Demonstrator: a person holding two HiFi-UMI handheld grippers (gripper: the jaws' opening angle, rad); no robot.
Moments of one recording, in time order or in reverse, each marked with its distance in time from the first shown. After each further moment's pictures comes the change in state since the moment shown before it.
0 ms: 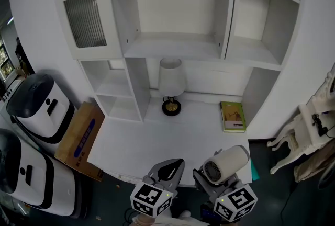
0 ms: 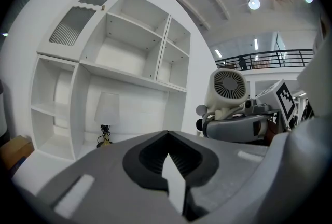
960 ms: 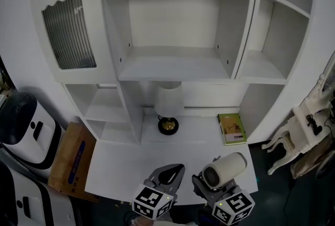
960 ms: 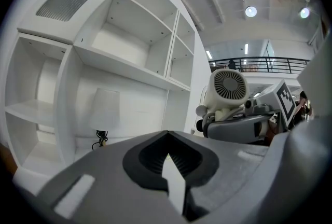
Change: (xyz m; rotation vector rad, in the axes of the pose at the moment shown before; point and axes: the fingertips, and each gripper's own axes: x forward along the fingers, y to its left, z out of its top) left arm 0.044 0.101 0.014 0.008 0.032 -0.157; right arm 0.103 -0.021 0.011 0.031 0.004 -0.146
